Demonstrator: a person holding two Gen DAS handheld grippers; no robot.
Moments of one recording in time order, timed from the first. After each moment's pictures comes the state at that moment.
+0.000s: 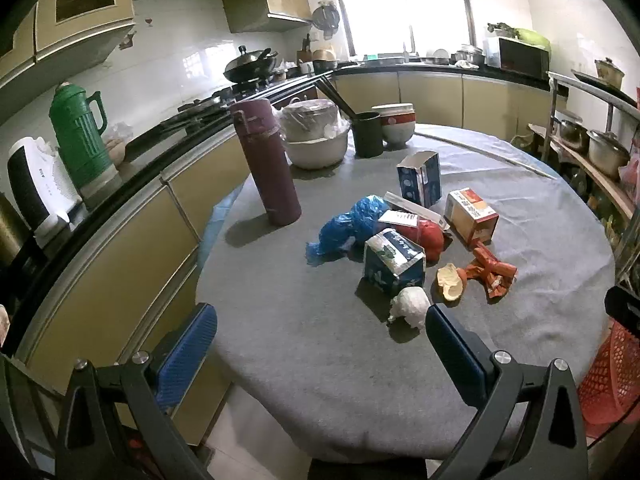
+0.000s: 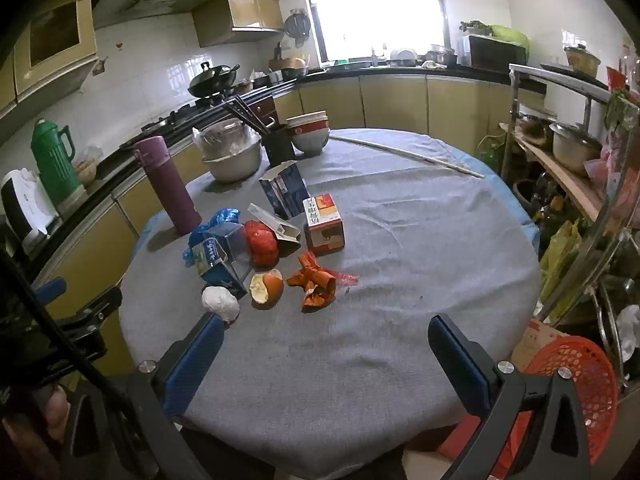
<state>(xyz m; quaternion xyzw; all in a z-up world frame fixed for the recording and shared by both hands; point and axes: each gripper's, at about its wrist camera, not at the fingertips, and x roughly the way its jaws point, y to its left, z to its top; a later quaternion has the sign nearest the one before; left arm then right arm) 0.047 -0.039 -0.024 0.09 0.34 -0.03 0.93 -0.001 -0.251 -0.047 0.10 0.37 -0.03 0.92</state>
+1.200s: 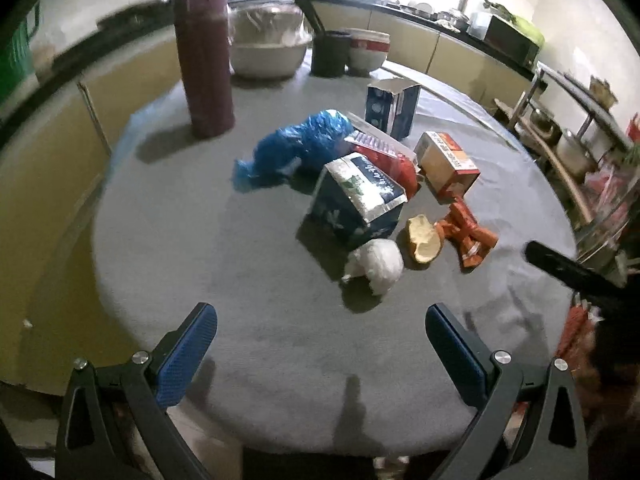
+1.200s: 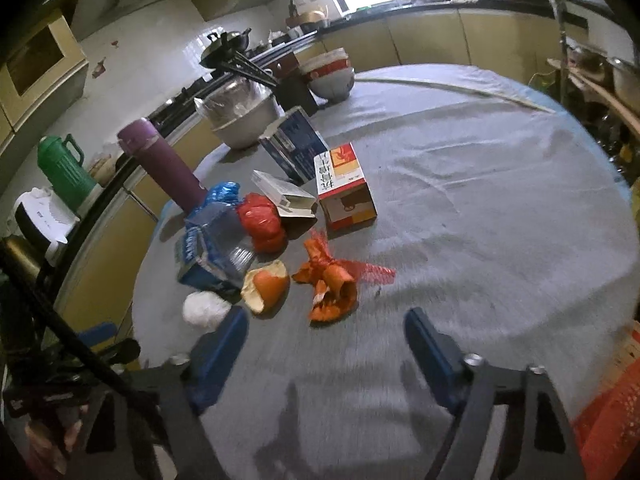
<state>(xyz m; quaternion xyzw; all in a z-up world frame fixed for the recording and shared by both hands) 0.113 -0.030 -0.091 -0.02 0.49 -0.14 0.86 0.101 -0.289 -0.127 0.17 0.44 0.06 0.88</state>
